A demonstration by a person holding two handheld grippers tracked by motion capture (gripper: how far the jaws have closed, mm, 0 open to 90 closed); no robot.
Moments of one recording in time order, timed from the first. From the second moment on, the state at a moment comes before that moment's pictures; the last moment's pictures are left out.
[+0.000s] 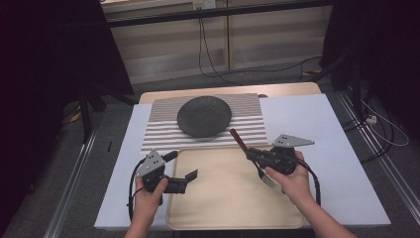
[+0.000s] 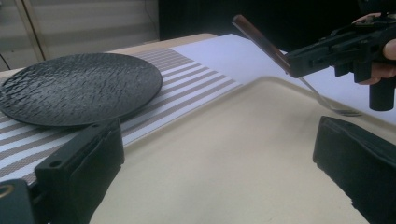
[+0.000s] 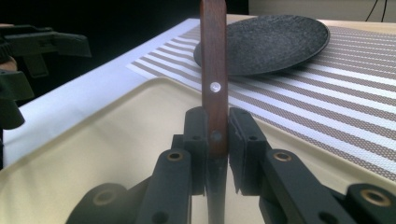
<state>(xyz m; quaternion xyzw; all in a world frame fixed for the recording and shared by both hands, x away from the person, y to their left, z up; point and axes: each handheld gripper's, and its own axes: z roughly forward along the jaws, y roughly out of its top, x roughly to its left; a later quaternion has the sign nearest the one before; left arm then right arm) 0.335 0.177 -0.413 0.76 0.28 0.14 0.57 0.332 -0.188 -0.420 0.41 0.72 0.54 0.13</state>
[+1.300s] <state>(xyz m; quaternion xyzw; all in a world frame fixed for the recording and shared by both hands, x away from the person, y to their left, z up) 0.360 0.100 -0.407 0.72 0.32 0.05 0.61 0.321 -0.155 -0.420 0.36 0.74 0.56 0.12</state>
